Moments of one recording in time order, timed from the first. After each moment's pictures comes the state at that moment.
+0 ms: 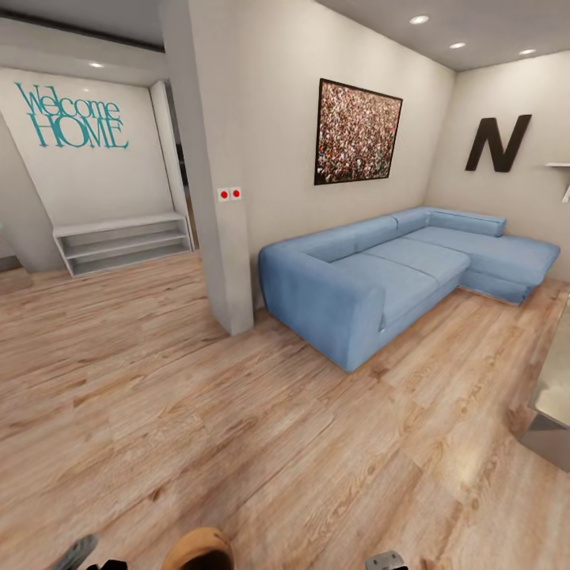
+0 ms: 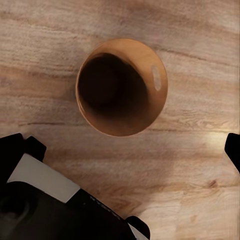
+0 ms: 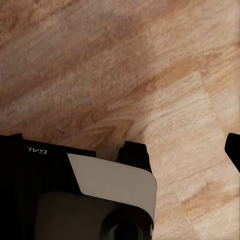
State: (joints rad) left arm 0.03 -0.10 0.66 -1.47 0.45 1.04 0.08; right arm -0.33 0.07 0.05 -0.41 0.15 0.50 0.04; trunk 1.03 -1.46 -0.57
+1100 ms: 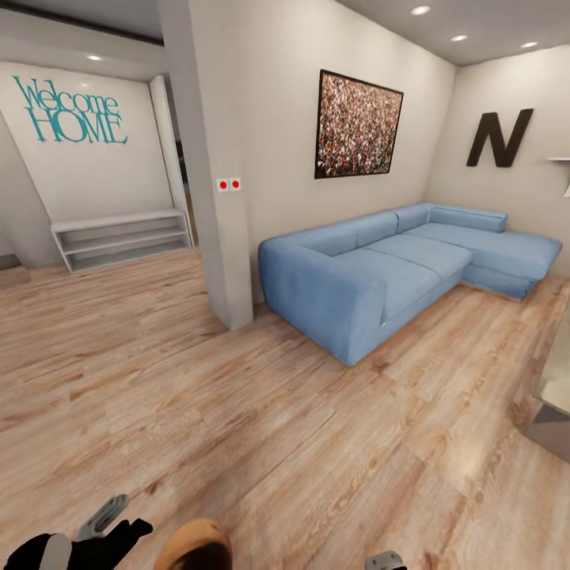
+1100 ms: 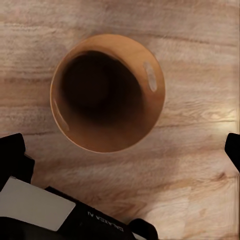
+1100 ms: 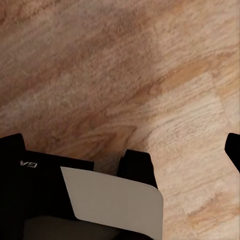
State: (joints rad) left arm -0.16 -0.02 0.56 -1.24 0.45 1.05 0.11; right arm -0.33 0.07 0.06 -0.41 0.15 0.50 0.04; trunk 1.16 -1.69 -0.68
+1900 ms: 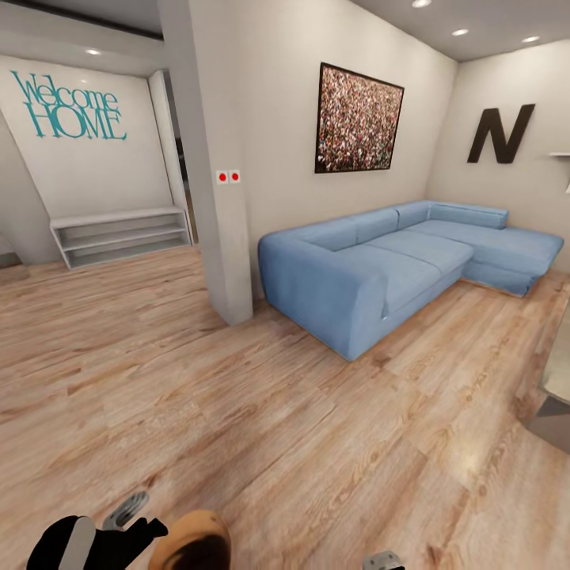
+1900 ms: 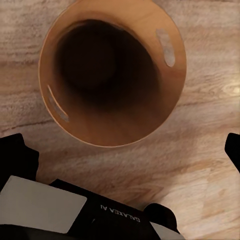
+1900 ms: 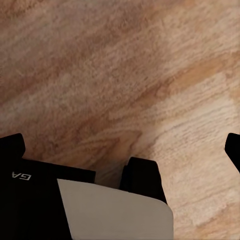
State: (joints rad) left arm -0.24 0.03 0.46 -1.05 0.45 1.05 0.12; right arm -0.33 0.08 0.06 -0.41 0.15 0.50 0.04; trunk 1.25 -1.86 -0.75
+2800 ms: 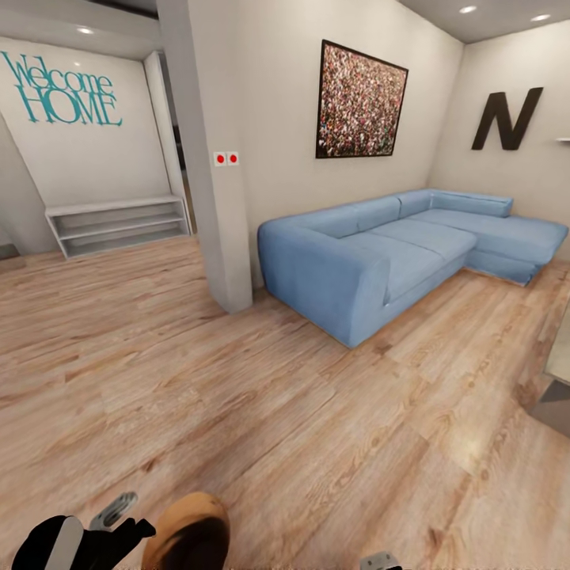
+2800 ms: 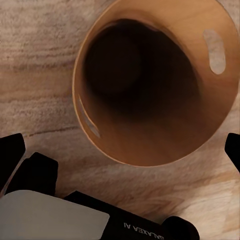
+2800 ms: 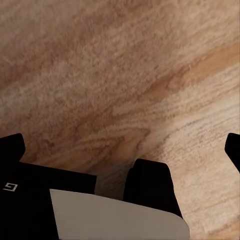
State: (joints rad) left arm -0.24 0.08 0.46 -1.05 0.46 1.05 0.12; right arm -0.33 0.09 0.06 -0.41 0.15 0.51 0.03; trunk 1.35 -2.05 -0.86
